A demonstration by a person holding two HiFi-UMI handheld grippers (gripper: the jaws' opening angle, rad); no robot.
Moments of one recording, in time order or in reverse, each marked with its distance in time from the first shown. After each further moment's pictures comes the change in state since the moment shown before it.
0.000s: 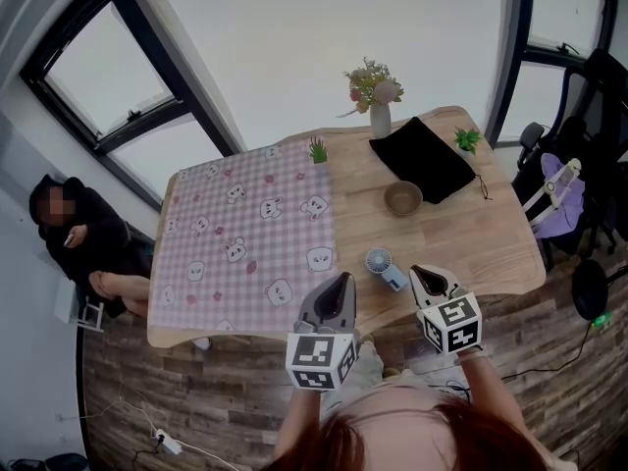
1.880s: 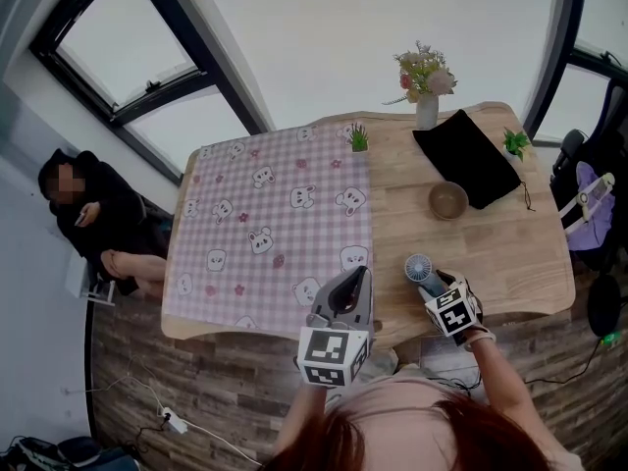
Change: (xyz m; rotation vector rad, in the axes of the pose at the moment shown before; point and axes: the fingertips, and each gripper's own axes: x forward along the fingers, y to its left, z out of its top) left arm 0.029 0.079 -0.007 -0.007 0.045 0.034; right arm 0.135 -0.004 -0.138 -0.166 0.461 0.079
